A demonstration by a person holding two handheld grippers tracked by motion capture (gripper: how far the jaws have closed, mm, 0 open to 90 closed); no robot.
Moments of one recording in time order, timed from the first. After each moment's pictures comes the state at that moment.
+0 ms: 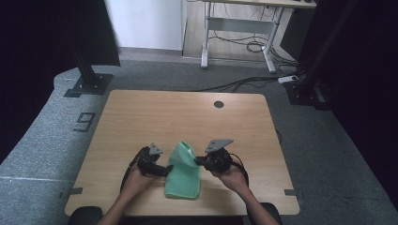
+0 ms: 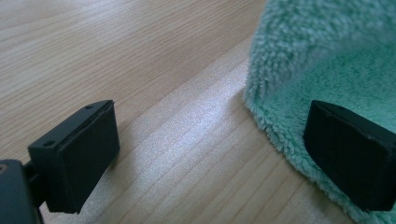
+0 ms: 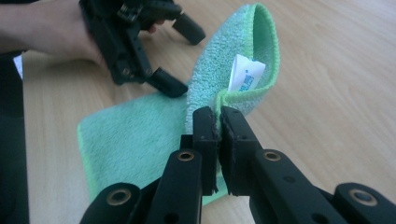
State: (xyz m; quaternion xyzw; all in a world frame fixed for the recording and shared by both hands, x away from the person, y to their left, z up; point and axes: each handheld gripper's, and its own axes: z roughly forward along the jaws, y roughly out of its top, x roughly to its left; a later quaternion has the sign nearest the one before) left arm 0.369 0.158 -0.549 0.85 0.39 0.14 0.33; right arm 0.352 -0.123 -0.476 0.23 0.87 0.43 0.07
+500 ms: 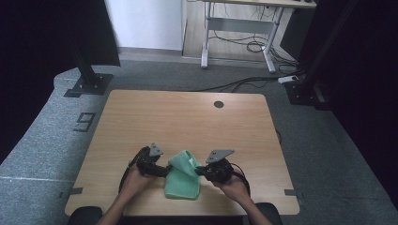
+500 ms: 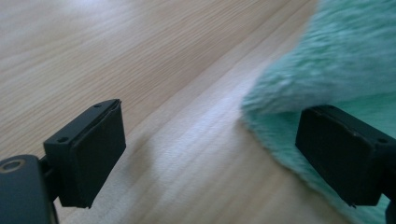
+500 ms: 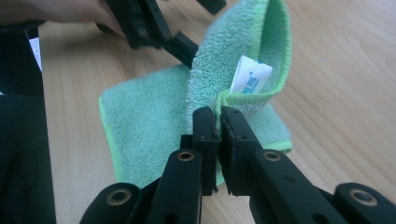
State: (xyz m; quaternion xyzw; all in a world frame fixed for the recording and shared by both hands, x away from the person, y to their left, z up) left arm 0.359 0.156 -0.535 0.85 0.37 0.16 0.33; right arm 0.330 -0.128 -0.495 0.23 0.87 0.43 0.06
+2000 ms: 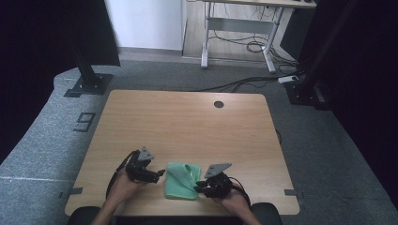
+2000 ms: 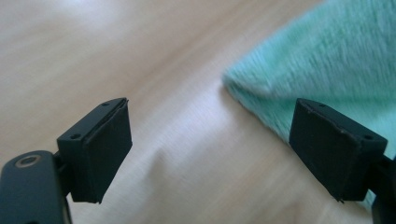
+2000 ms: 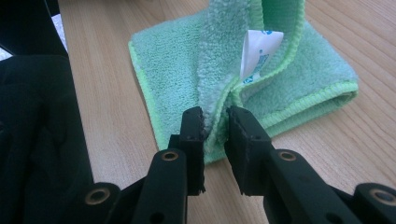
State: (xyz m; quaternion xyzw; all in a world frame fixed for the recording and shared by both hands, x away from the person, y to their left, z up) left arm 0.337 0.179 -0.507 0.86 0.36 0.15 0.33; right arm 0.298 -0.127 -0.525 0.23 0.89 0.40 0.02
